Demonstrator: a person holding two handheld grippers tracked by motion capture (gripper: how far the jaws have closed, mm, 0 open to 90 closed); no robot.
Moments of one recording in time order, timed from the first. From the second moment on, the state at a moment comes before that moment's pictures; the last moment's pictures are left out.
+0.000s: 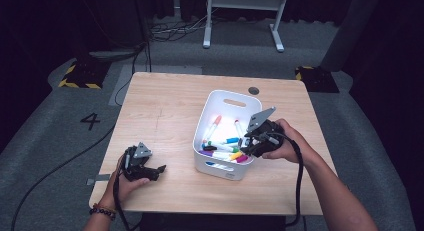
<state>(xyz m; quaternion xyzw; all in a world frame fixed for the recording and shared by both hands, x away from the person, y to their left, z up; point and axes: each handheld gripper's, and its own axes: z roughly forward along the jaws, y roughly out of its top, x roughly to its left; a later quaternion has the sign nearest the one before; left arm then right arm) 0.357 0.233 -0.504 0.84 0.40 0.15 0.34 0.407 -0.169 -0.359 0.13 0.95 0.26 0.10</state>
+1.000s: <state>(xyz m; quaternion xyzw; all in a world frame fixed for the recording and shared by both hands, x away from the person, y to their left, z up) 0.357 0.233 -0.504 0.84 0.40 0.15 0.34 0.402 -0.171 -0.354 0.13 0.94 0.29 0.14</state>
